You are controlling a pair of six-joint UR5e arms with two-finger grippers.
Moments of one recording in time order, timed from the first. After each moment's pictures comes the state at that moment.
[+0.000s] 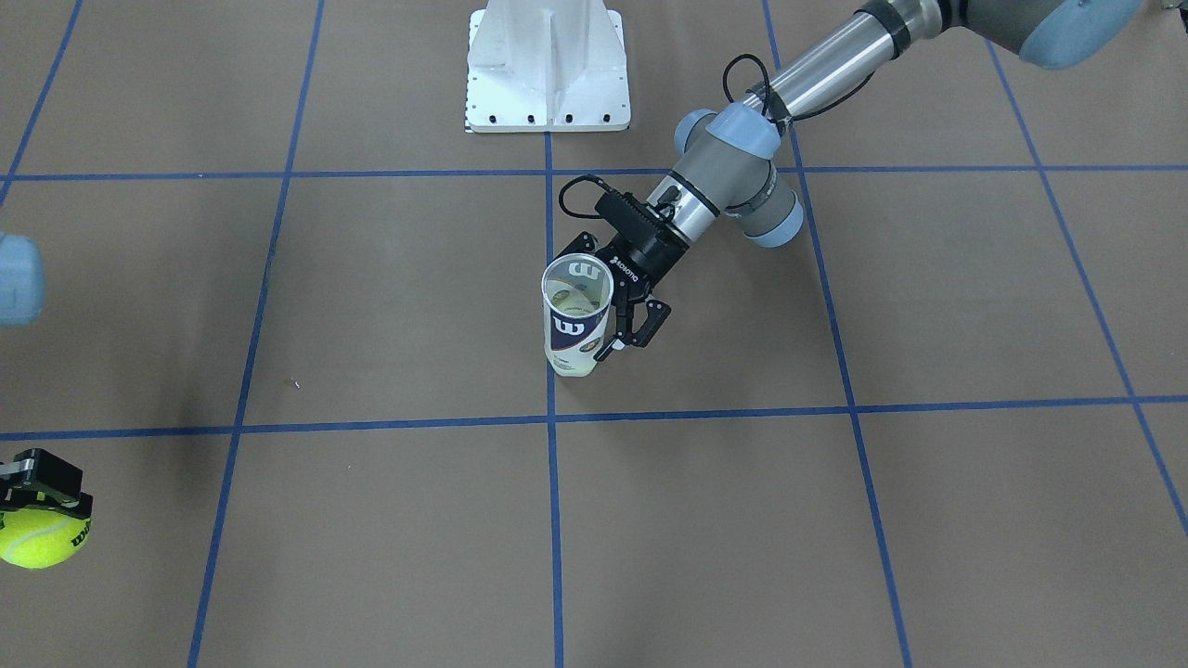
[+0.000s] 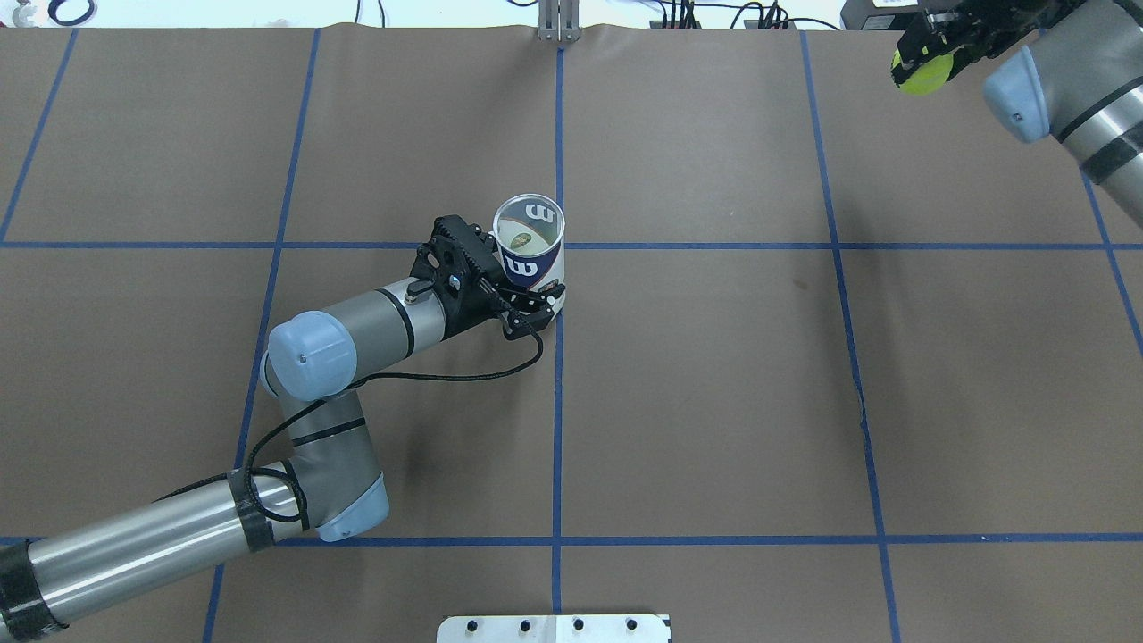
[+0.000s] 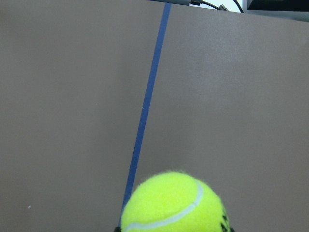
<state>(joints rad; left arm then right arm) -0.45 -2.19 -1.26 -2.96 -1.41 -0.42 1.23 -0.95 1.28 -1.37 2.36 0.44</state>
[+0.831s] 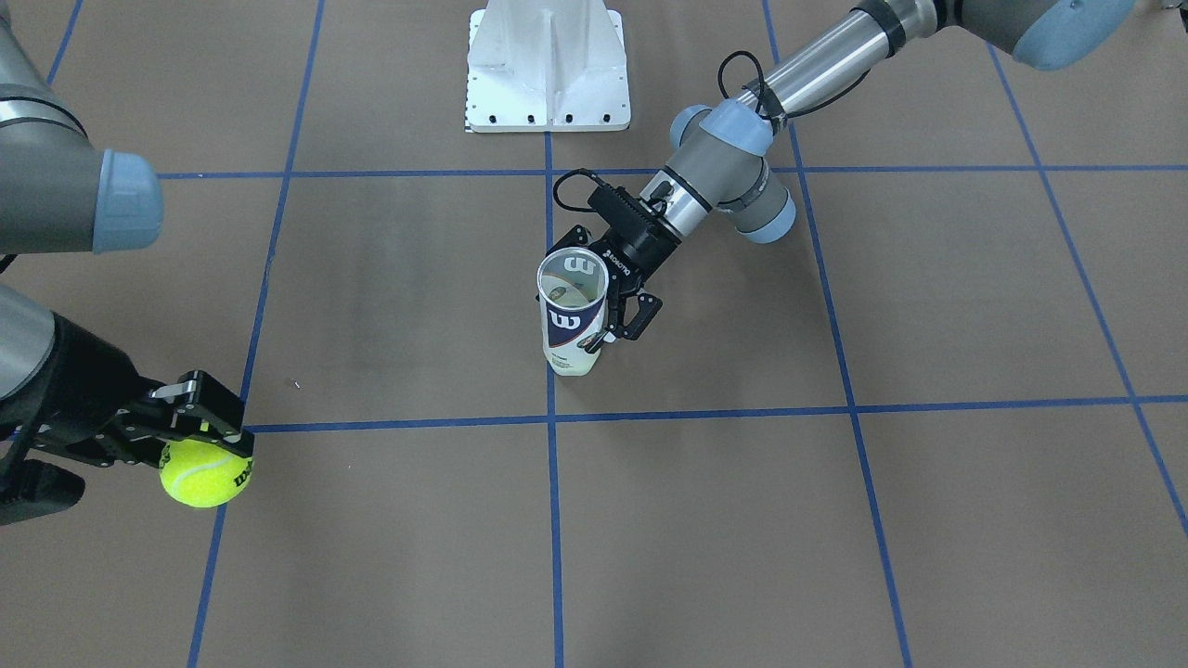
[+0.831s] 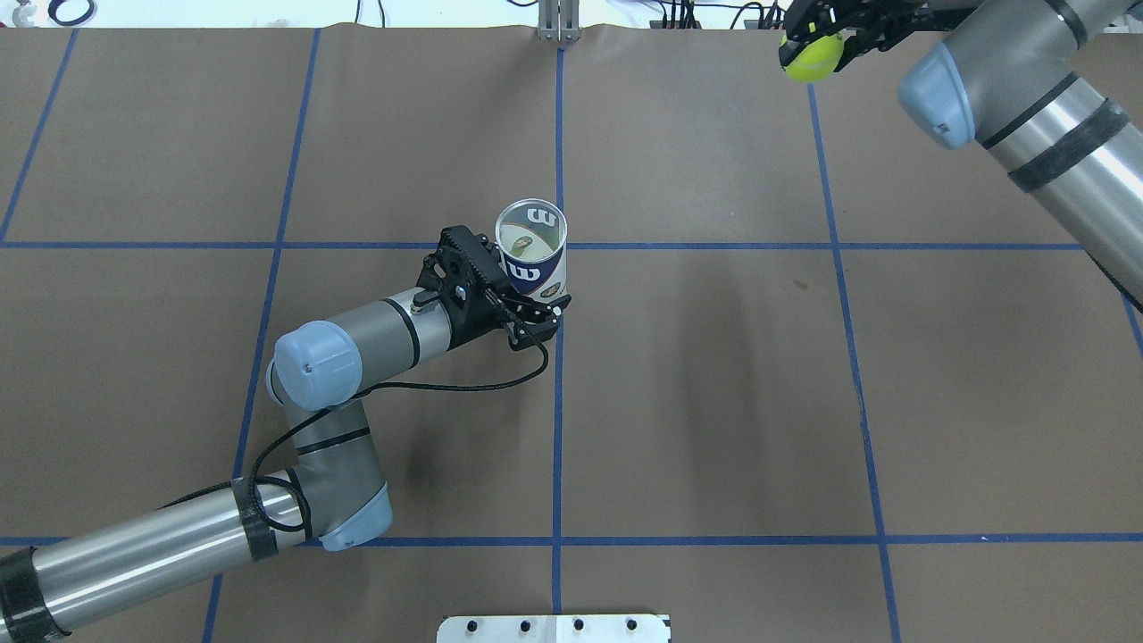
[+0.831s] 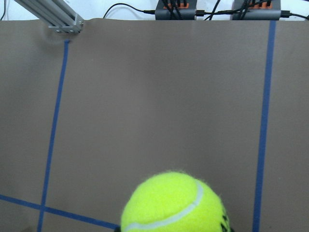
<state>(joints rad) -0.44 -2.19 -1.26 -2.97 -1.41 -0.42 1.12 -0.87 1.46 -1.37 2.38 0.77</state>
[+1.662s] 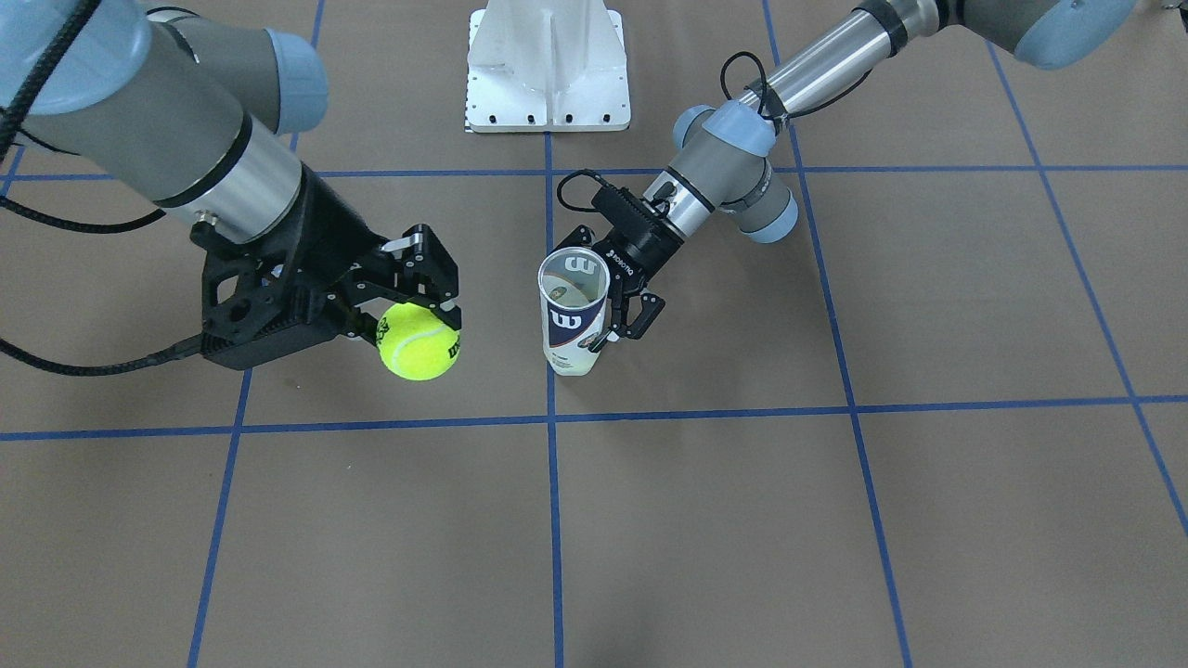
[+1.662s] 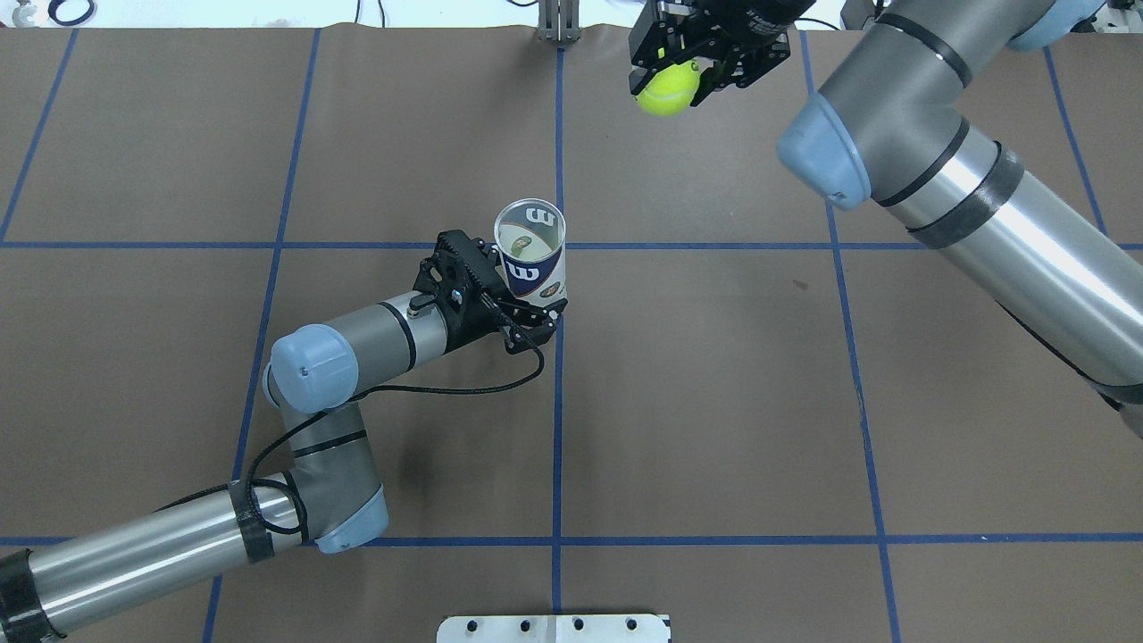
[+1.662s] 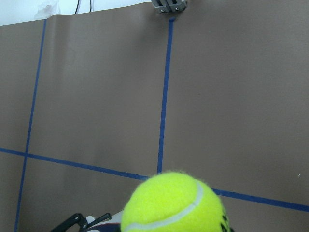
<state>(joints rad) -0.44 -2.19 -1.26 -2.97 -1.41 -0.42 0.95 -0.76 1.61 -1.42 2.33 0.99</state>
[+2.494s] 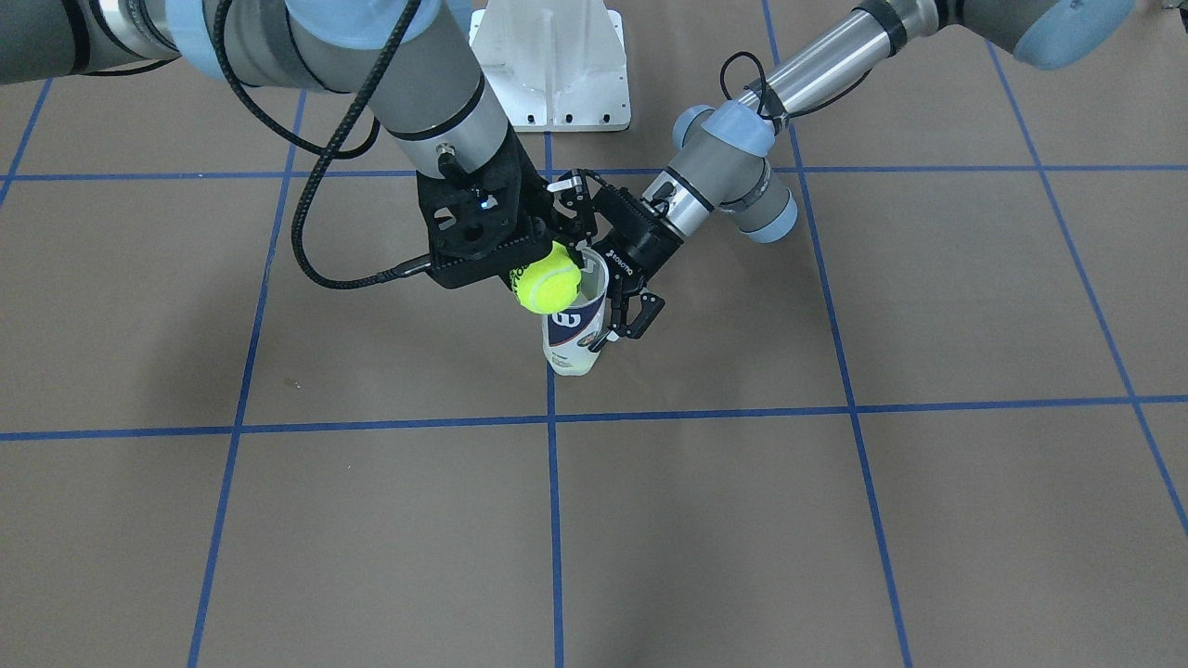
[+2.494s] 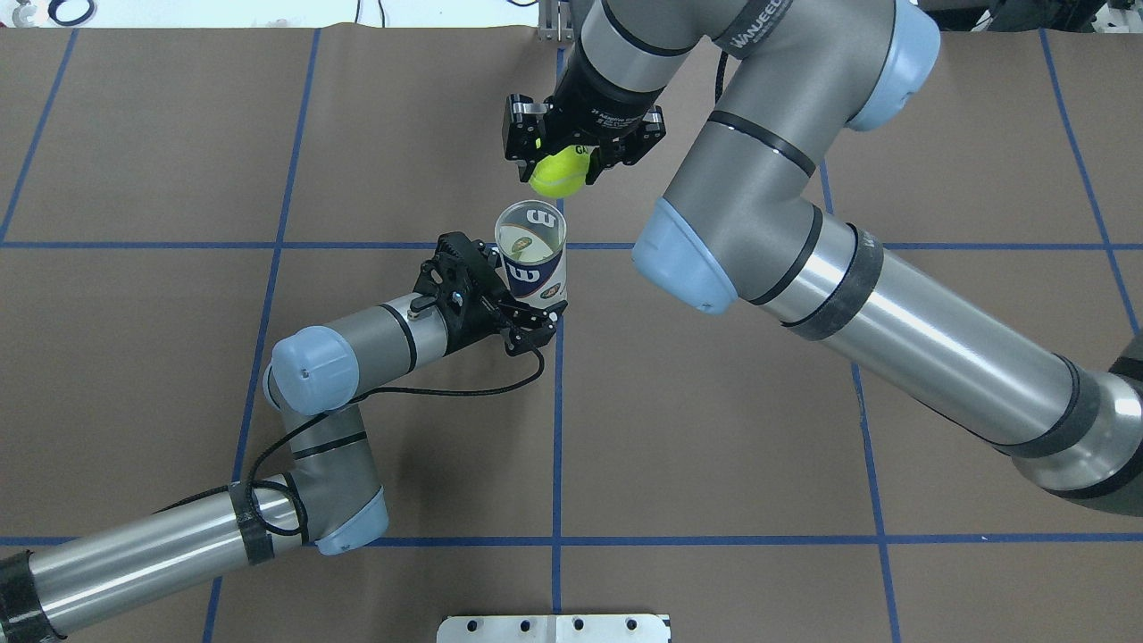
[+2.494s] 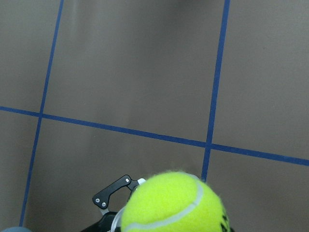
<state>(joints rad) -0.43 -2.19 -1.26 -2.97 -1.41 -0.42 0.77 -0.65 1.62 -1.58 2.17 1.01</state>
